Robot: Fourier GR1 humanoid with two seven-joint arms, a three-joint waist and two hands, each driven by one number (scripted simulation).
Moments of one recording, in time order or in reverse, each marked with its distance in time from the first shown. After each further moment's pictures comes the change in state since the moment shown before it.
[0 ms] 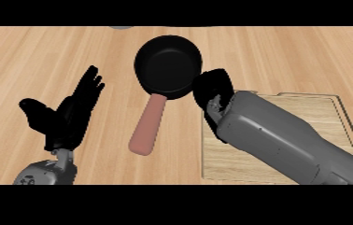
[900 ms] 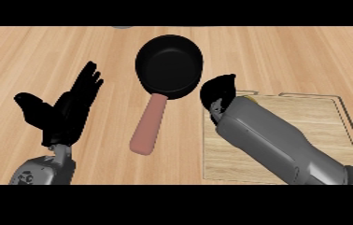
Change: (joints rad) left arm -0.028 -0.007 0.032 0.004 -0.002 -0.026 0.019; right arm 0.085 0.059 -0.002 0.173 0.236 0.038 -0.051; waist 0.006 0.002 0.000
